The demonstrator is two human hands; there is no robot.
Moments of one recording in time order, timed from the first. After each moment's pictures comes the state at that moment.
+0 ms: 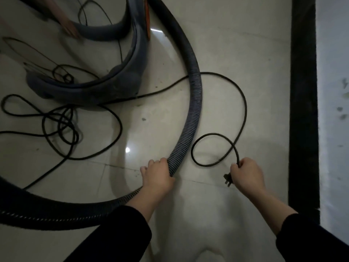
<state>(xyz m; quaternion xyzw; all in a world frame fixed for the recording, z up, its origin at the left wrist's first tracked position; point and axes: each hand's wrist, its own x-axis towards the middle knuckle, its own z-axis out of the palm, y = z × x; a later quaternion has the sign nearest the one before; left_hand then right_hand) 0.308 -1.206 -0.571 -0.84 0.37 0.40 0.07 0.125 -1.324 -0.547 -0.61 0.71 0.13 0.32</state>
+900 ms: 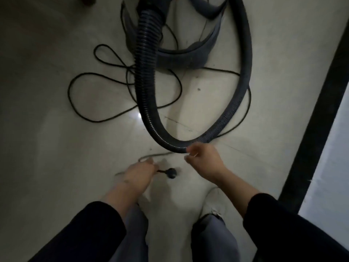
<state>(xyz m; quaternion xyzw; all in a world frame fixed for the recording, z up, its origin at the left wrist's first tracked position) 0.387 -0.967 -0.444 -0.75 0.46 0.46 0.14 0.274 -1.133 -0.397 -0.74 0.44 0.24 0.45</state>
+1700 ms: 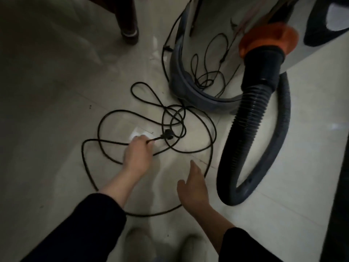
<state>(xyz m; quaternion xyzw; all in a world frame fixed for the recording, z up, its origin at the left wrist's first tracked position) 0.607 -0.975 -0.499 -0.92 0.19 0.29 -0.18 0.451 -1.040 -0.470 -0.71 0.51 0.22 0.43</state>
